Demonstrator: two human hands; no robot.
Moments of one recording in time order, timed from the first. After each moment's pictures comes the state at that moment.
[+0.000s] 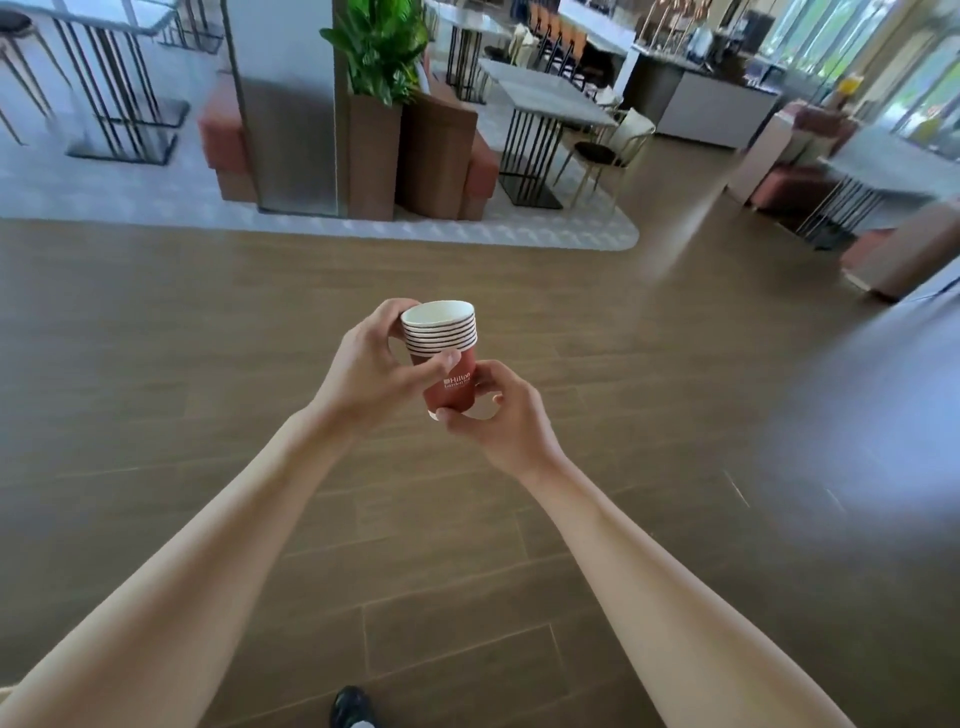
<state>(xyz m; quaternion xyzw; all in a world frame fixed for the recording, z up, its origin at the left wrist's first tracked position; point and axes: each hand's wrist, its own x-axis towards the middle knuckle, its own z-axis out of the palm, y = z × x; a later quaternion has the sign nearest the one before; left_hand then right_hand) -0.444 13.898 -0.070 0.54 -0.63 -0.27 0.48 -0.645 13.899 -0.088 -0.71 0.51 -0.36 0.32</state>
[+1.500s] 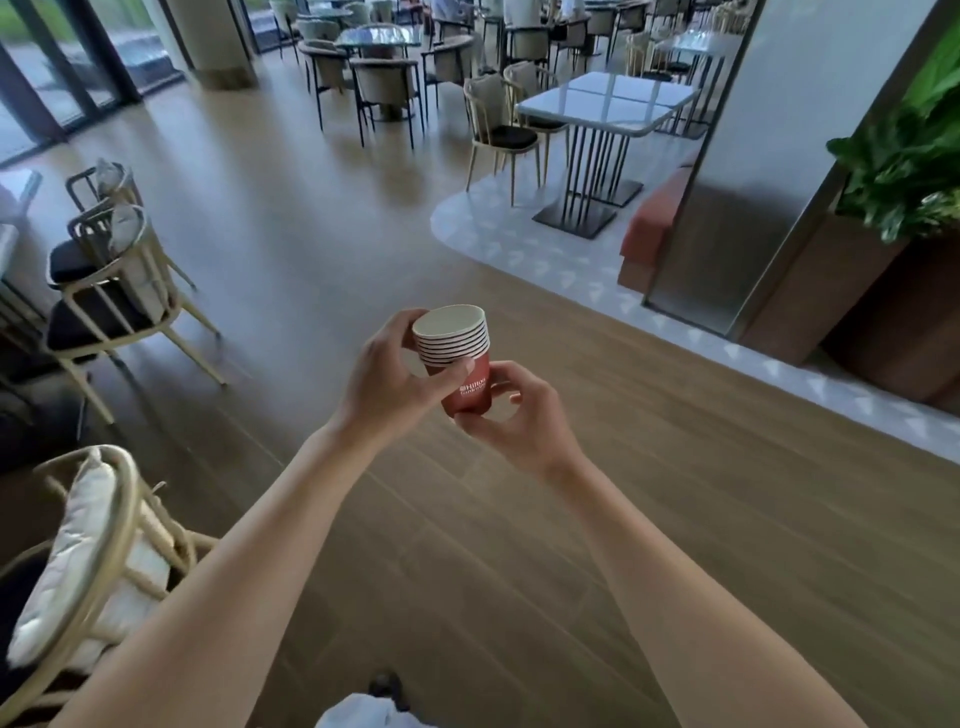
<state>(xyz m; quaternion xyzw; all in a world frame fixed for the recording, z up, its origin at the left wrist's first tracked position) -0.058 13.589 -0.053 0.82 -0.32 0.02 0.47 -0.169 13.433 -0.104 -0.83 0.12 -0.23 0.50</state>
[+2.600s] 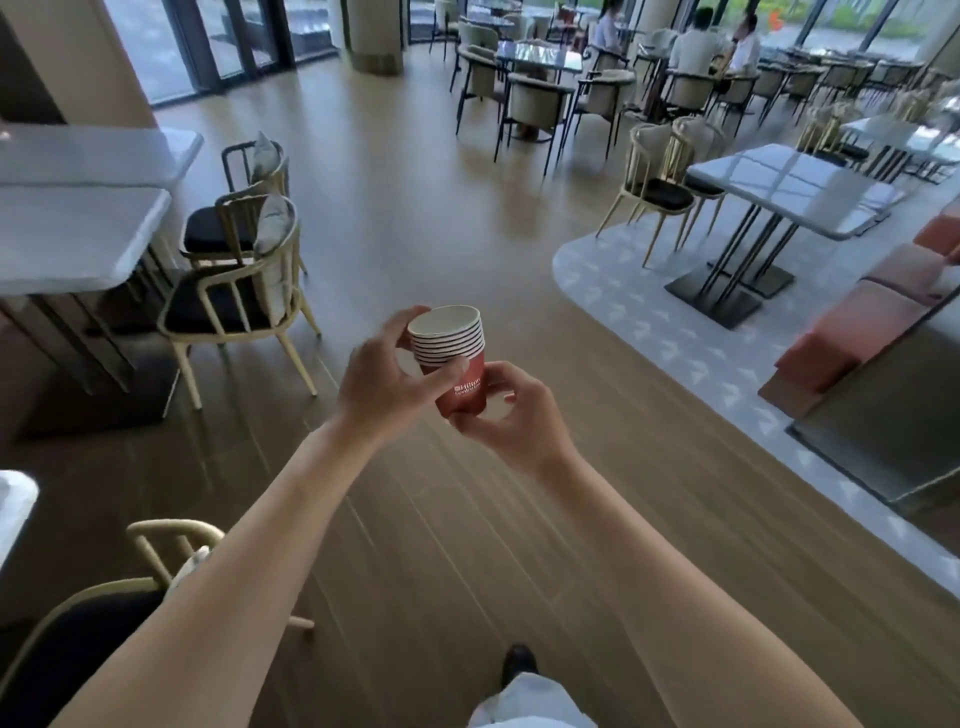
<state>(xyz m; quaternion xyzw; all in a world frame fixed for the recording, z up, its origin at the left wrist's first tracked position) 0.409 13.781 -0.052 0.84 -0.19 0.07 0.51 0.350 13.600 -0.092 -0.86 0.00 -0.13 0.49</state>
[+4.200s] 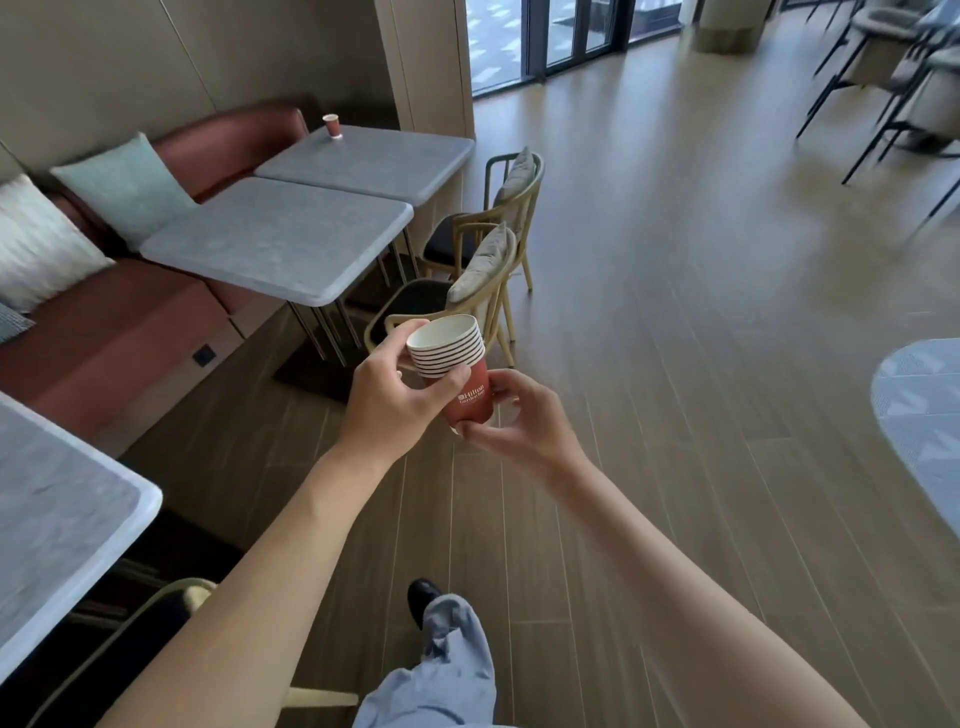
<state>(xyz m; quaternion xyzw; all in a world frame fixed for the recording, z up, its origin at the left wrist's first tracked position) 0.833 13.788 -0.077 0.86 0.05 0.21 0.46 0.900 13.612 -0.141 -0.78 -0.26 0.05 0.56</state>
